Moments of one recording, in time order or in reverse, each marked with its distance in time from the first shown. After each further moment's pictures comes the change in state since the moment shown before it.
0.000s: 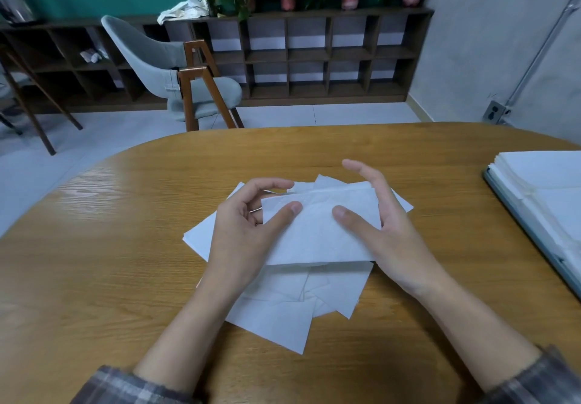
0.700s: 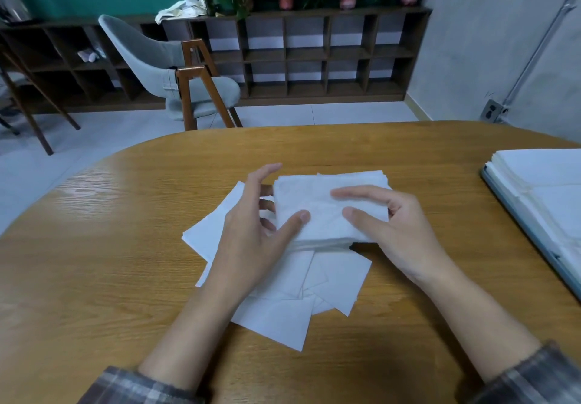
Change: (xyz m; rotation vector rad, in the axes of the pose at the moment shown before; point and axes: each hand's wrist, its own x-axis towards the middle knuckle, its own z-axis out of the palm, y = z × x) left_hand -0.002 -0.011 -0.003 0.293 -0.090 0.040; right_hand 0.008 0.012 -0.019 -0.161 0.057 -0.025
